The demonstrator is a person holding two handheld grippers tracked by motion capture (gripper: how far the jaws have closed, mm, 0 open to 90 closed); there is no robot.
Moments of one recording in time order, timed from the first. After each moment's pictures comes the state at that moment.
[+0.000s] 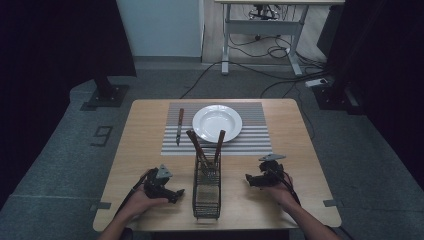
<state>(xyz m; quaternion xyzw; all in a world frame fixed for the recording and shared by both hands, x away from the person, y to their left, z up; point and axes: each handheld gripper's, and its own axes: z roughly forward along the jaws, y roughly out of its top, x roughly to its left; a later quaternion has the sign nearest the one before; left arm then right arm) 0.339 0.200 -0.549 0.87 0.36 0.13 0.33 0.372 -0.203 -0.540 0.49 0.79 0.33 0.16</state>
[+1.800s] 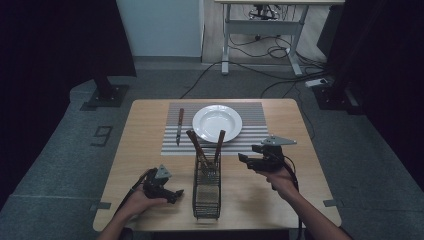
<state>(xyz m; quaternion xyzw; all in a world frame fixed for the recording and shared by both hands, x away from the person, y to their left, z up) 0.339 0.203 -0.549 0.87 0.35 0.13 0.33 0.368 -0.186 -0.446 0.41 0.76 0.49 0.14</state>
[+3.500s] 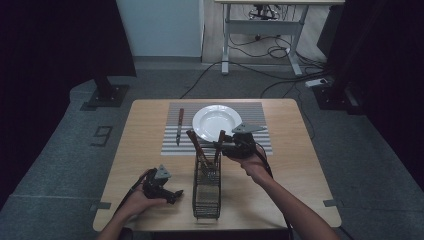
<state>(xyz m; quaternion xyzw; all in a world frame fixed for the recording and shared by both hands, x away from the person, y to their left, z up) 0.339 0.204 -0.549 0.87 0.35 0.13 0.33 0.405 -0.110 -0.434 0.35 0.77 0.51 0.14</state>
